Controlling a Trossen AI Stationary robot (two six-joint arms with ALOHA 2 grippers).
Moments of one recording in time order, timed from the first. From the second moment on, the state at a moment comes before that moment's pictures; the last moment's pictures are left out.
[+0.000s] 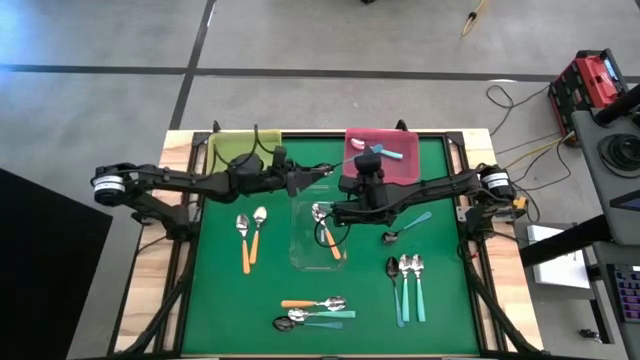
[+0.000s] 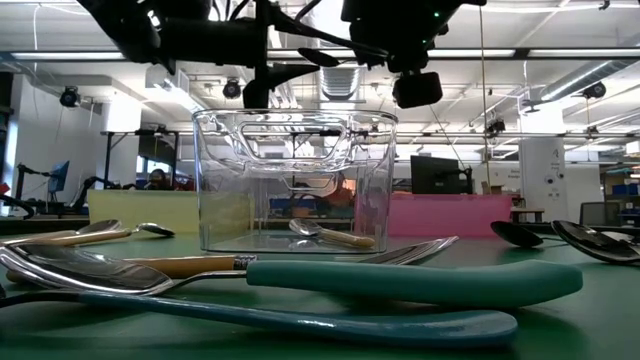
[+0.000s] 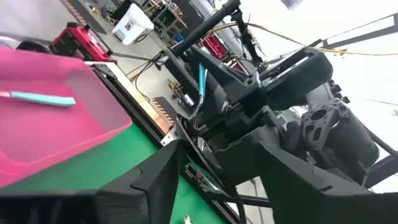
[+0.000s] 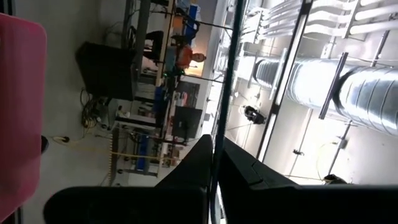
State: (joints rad) left arm 0.21 1.39 0.70 0.73 0.04 -0.86; right arm 0.07 1.82 1.48 -1.09 1.57 -0.33
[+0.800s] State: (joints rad) left arm 0.21 1.38 0.76 0.56 -0.01 -0.87; right arm 0.07 1.82 1.48 -1.05 1.55 -0.36
